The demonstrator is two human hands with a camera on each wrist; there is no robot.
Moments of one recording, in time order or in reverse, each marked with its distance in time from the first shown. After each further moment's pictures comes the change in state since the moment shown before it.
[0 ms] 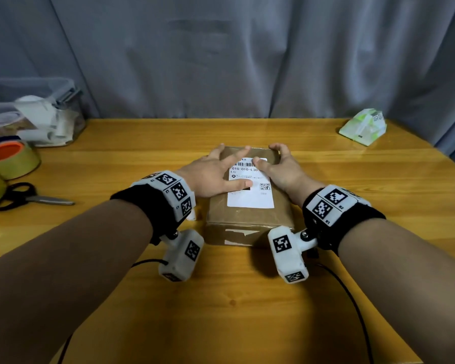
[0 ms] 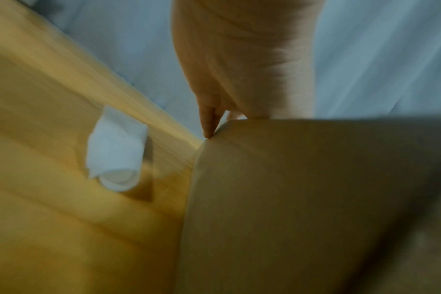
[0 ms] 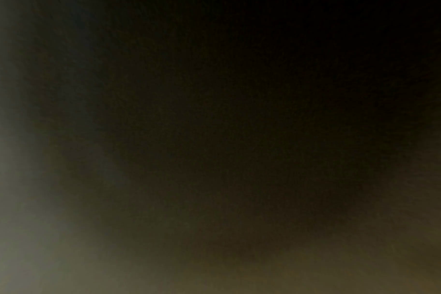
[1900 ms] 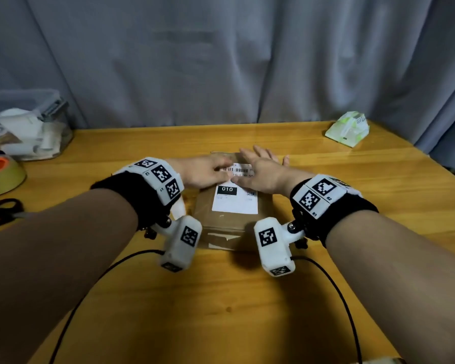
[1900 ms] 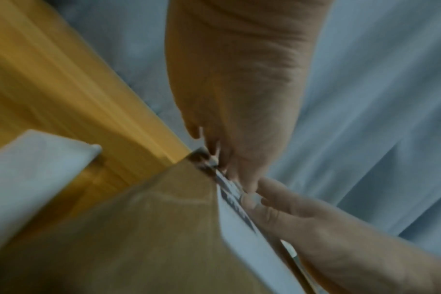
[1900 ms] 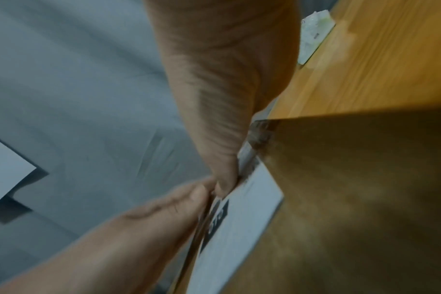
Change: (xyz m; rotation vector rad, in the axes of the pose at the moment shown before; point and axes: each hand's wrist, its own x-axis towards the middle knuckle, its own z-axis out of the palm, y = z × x) left_hand 0.009 0.000 -0.024 -0.080 -0.030 0.157; right_hand -0.018 -0.036 -0.007 -0.855 -0.245 -0.152
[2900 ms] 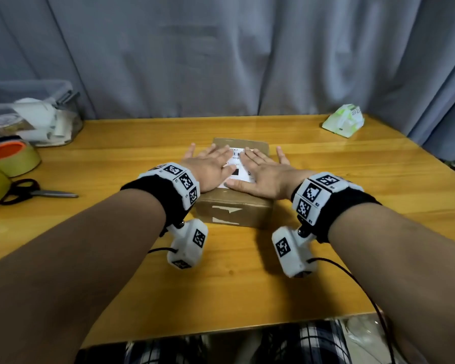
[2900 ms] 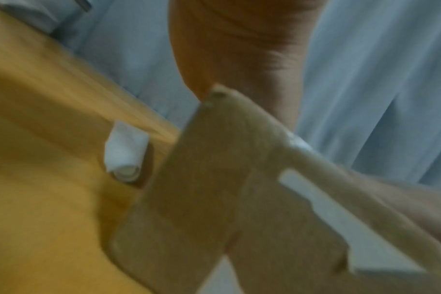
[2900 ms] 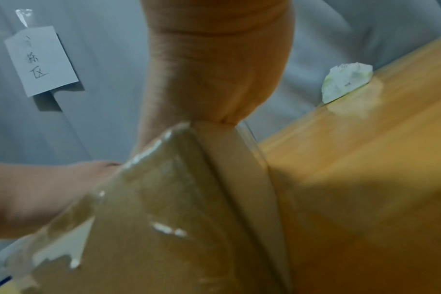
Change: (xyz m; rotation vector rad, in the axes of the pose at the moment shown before) left_hand -0.025 0.007 0.036 0.313 0.035 -0.182; right_hand -0.048 -0.003 0.019 -0.355 -0.120 -0.117
